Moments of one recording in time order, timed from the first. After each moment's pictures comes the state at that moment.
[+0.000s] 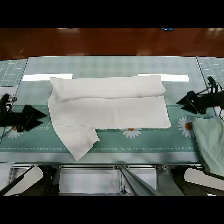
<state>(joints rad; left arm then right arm) 0.66 -1.10 0.64 0.88 -1.29 -1.29 -0.49 -1.36 0.91 -0.96 1.16 1.32</state>
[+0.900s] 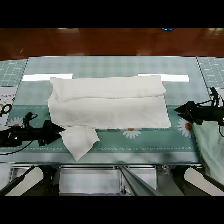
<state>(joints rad) 0.55 -1.11 0.33 0.80 -1.16 -1.26 -0.56 -1.16 0.66 -0.80 1.12 1.19</state>
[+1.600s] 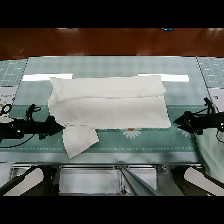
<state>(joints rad) 0.44 -1.14 0.43 0.77 -1.13 -1.22 -0.55 -1.22 0.62 -0.99 1.20 1.27</state>
